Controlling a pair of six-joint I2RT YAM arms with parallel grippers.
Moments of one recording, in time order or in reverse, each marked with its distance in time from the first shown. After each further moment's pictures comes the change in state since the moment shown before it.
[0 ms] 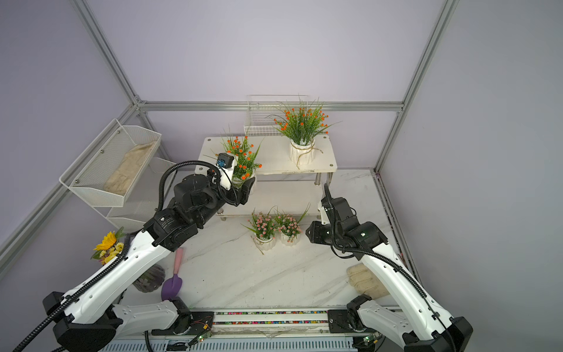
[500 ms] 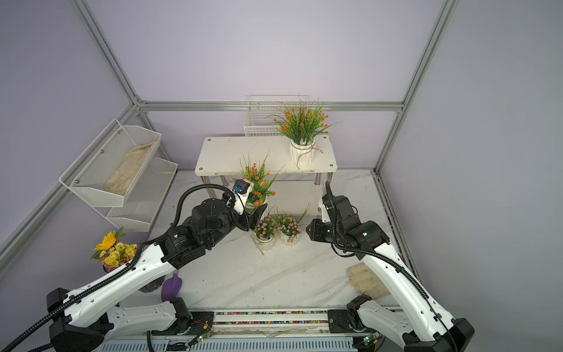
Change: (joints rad) left arm -0.163 -0.068 -0.205 0.026 -0.055 -0.068; right arm 0.000 0.000 0.028 -0.002 0.016 0.000
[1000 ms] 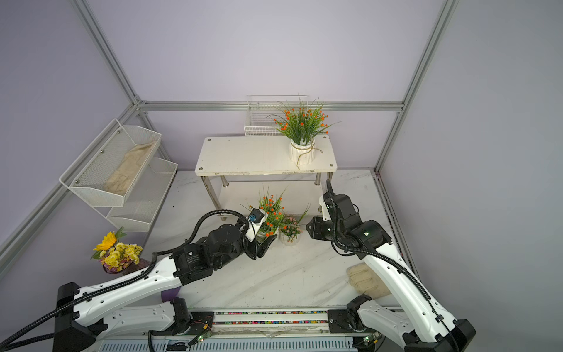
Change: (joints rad) left arm -0.149 -0.051 -0.259 0.077 0.037 -0.063; right arm 0.005 0.000 0.033 -0.002 0.017 0.008
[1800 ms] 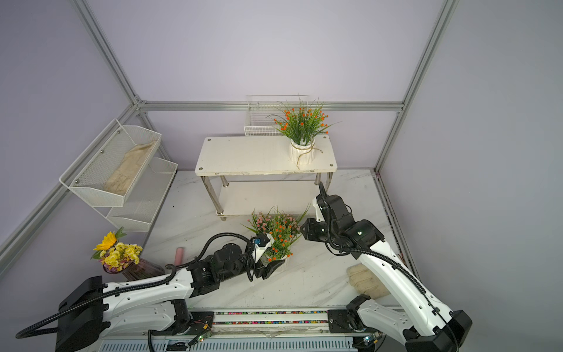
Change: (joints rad) left arm -0.025 0.027 -0.379 0.481 0.293 -0.003; right arm 0.052 0.026 -0.014 0.041 -0.011 0.049
